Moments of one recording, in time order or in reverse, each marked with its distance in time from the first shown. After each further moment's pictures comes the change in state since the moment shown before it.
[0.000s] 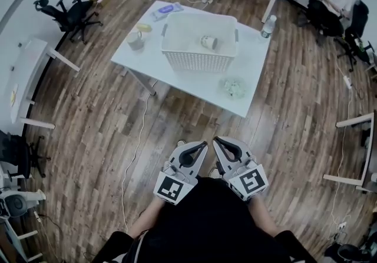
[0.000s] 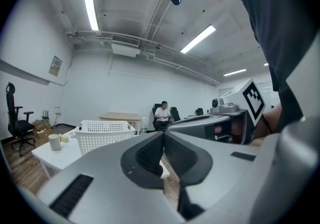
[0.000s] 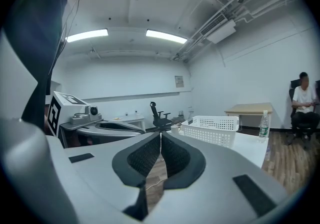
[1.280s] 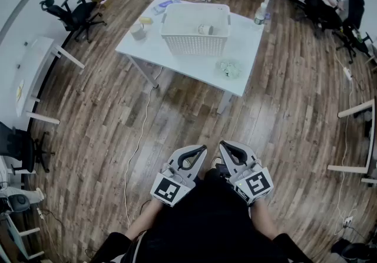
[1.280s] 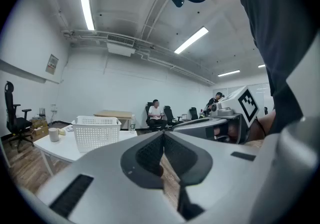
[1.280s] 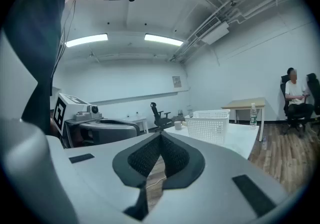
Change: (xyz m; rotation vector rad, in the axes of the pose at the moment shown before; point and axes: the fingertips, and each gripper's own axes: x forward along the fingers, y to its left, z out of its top) left arm -0.083 -0.116 -0.006 -0.013 0.023 -0.053; right arm -0.122 0.076 -0.030 0.059 -0.010 -0.020
